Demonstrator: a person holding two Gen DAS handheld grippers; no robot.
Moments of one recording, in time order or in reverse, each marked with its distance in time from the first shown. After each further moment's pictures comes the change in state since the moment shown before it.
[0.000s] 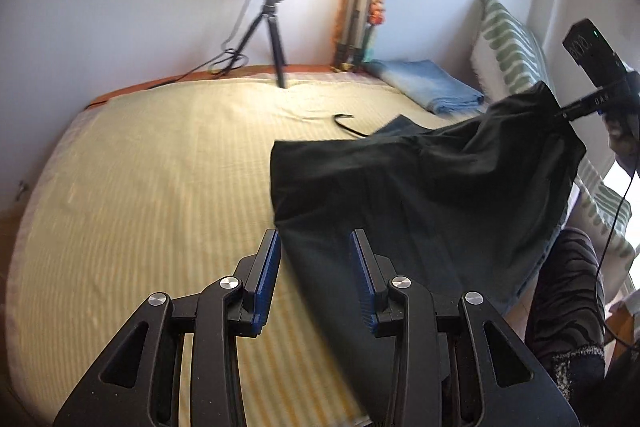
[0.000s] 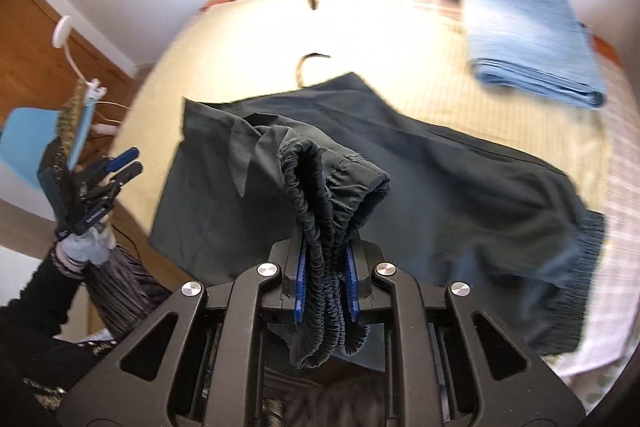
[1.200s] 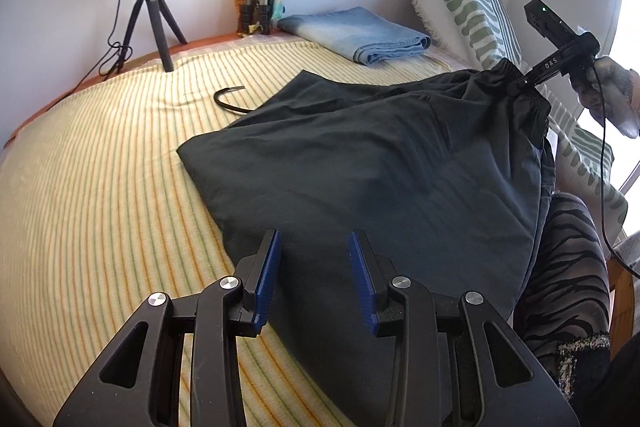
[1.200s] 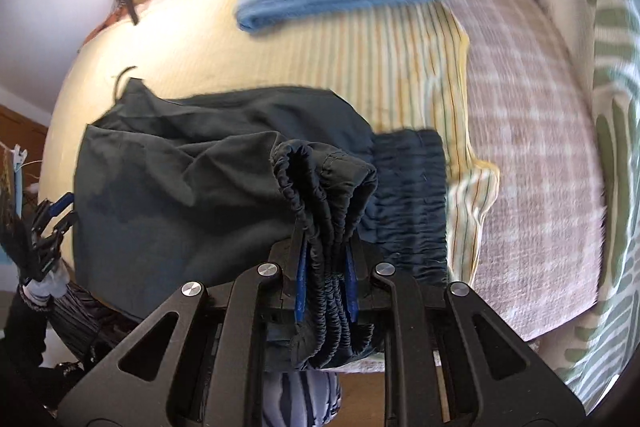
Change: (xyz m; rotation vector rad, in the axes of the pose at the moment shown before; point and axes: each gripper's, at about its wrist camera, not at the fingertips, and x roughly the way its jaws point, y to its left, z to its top) left arm 0.079 -0.080 0.013 0.162 0.123 -0.120; right arm -0.002 -0.214 -0.048 0.306 0.081 -0.135
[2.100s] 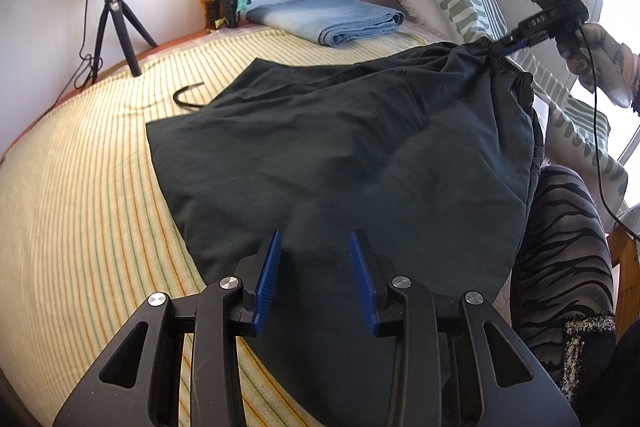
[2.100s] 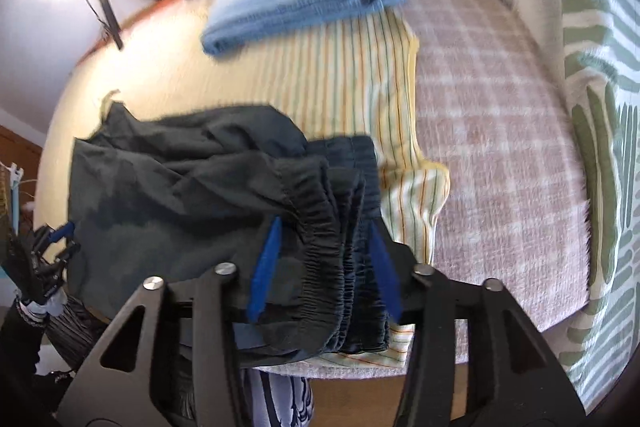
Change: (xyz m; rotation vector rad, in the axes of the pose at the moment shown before) left arm 0.006 -0.037 -0.003 0.078 0.032 -0.001; right arm -0.032 -0.038 -0.005 0.017 -0.156 -0.019
